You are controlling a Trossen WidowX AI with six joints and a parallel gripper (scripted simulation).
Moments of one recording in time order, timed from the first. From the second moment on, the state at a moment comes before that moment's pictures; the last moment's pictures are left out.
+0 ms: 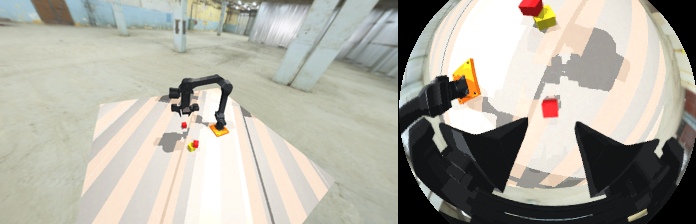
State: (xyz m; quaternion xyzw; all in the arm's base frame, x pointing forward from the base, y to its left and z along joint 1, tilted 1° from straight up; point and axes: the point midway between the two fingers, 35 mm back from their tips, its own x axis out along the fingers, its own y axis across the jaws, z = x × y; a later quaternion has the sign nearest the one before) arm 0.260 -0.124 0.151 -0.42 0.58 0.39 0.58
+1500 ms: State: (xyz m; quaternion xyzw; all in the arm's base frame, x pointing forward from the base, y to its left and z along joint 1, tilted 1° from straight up) arm 0.256 -0.144 0.066 -0.47 0.54 0.43 0.55
